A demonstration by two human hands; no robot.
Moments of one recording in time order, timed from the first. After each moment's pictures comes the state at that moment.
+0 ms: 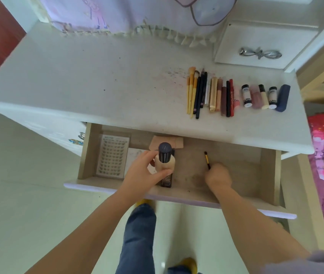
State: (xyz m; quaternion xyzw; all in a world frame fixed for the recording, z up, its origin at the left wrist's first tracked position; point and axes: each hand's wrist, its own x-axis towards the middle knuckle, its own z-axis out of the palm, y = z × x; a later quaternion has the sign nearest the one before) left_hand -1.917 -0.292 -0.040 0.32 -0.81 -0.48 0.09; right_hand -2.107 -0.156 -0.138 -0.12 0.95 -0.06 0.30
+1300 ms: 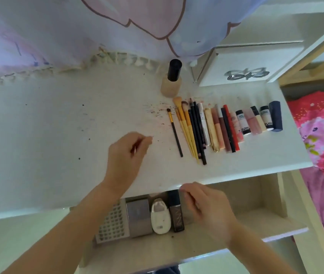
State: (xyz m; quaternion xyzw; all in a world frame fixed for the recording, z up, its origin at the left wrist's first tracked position) left_hand -2.032 -0.463 -0.003 0.19 -0.84 -0.45 0.22; right_hand -2.072 -0.239 -0.017 -0.46 0.84 -0.27 0.05
